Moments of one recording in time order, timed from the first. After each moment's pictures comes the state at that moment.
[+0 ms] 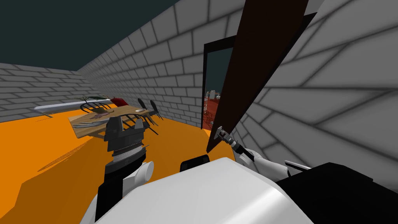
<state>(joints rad) 0.16 -0.96 0.75 -1.11 -0.63 -1.16 -1.80</state>
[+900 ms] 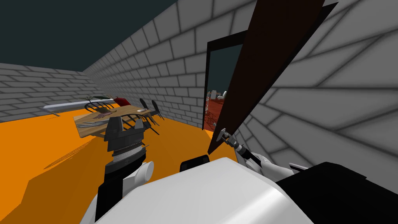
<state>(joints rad) 0.20 -0.99 0.78 -1.02 -0.62 -1.32 -1.85</state>
